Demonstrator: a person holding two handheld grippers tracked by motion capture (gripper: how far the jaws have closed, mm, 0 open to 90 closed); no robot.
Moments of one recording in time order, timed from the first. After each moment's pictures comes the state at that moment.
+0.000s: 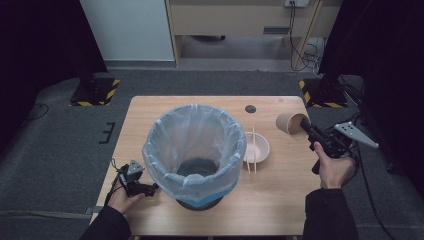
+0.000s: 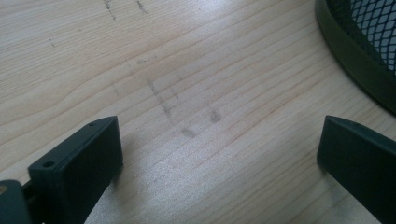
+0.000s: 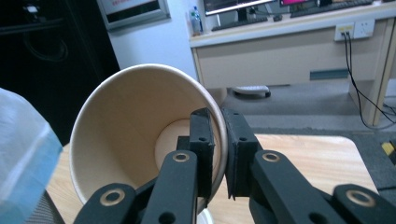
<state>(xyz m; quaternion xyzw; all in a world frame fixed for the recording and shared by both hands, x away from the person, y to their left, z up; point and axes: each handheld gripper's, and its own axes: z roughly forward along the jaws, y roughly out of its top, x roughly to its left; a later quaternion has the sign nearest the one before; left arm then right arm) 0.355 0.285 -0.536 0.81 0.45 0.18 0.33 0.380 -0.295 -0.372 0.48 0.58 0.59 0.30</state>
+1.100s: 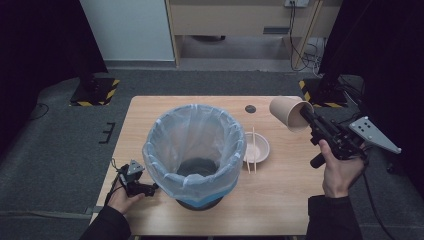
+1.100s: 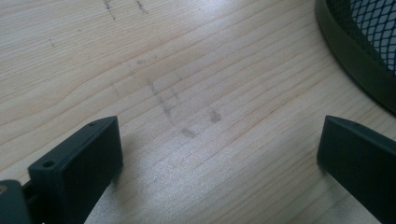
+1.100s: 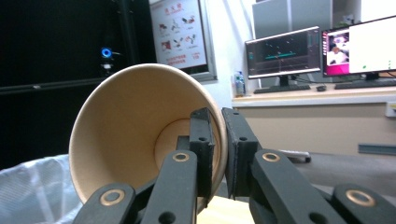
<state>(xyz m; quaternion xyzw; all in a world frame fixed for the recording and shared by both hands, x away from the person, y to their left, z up) 0.355 0.285 -0.536 0.81 0.45 0.18 0.33 0.340 -0.266 -0.303 0.37 0.55 0.68 0.32</state>
